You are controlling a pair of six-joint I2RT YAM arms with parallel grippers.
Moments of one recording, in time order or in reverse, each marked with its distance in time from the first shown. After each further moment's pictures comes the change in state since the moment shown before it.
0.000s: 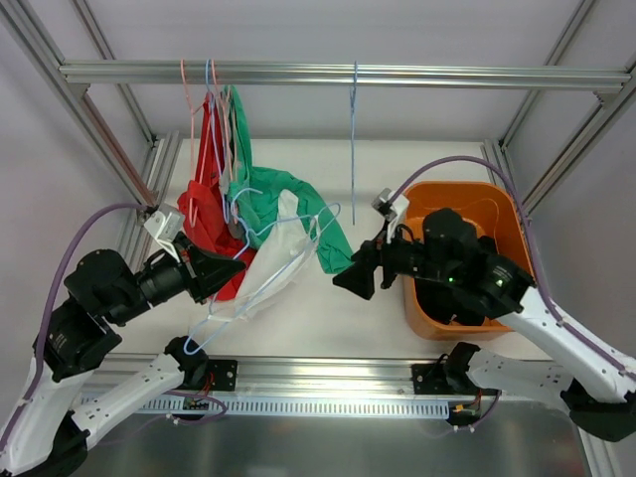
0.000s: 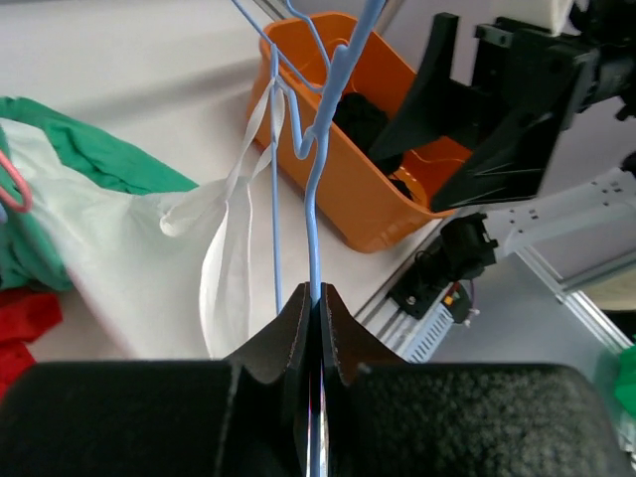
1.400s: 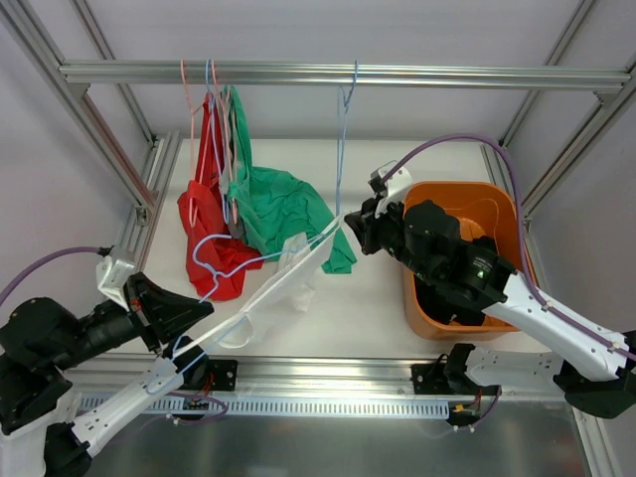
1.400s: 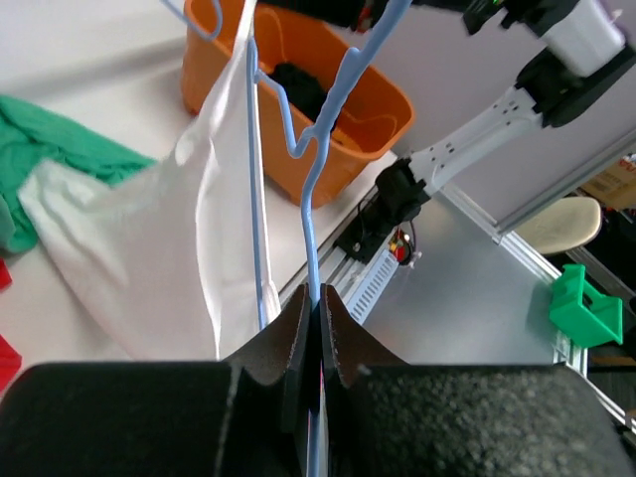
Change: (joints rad) left arm 0.000 -0.182 0.076 -0.238 0.146 -0.028; right arm 0.160 0.140 0.108 0.160 0.645 -0.175
